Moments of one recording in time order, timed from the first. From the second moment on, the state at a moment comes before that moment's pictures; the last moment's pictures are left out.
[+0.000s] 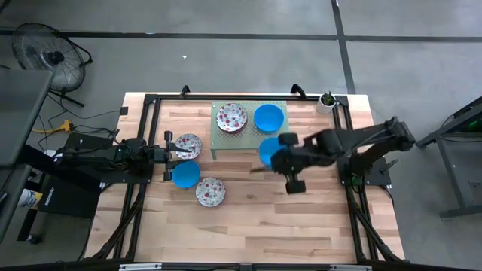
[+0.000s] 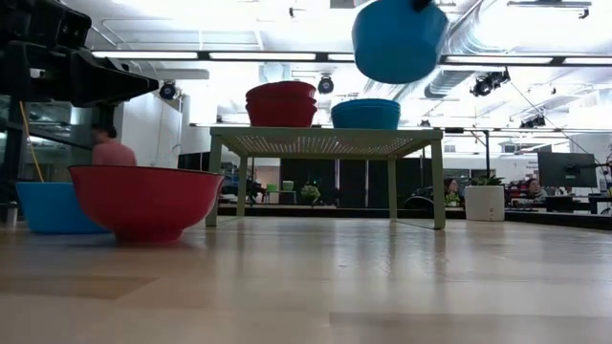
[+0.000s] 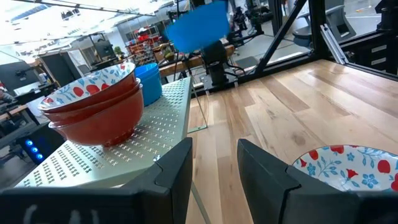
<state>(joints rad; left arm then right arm) -0.02 0.02 0.02 0.00 -0.06 0.32 0.23 1.53 1.62 -1.19 0.18 0.07</state>
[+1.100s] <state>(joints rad) -0.02 0.02 0.02 0.00 -0.06 0.32 -0.25 1.58 1.62 -1.11 0.04 -0.47</state>
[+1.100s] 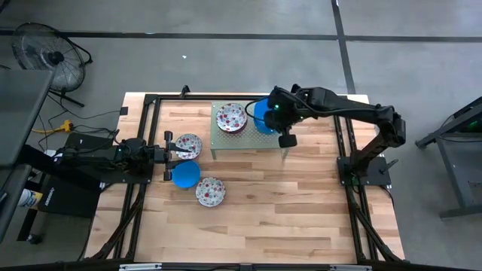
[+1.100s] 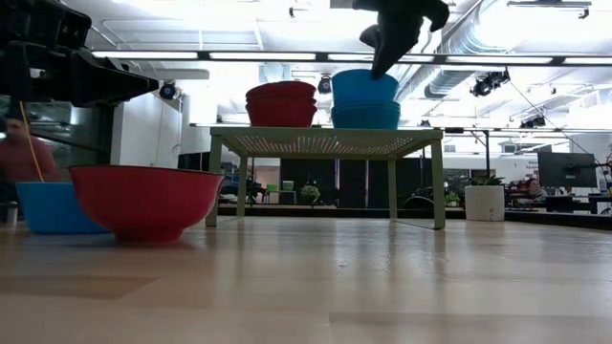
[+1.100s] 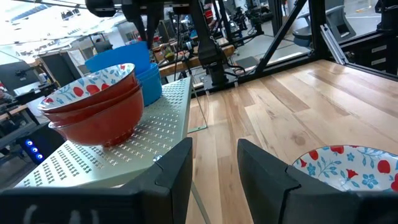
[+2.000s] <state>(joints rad) -0.02 0.02 0.02 0.00 -0.06 0.32 -0.25 1.64 1.62 -1.16 0.07 -0.69</state>
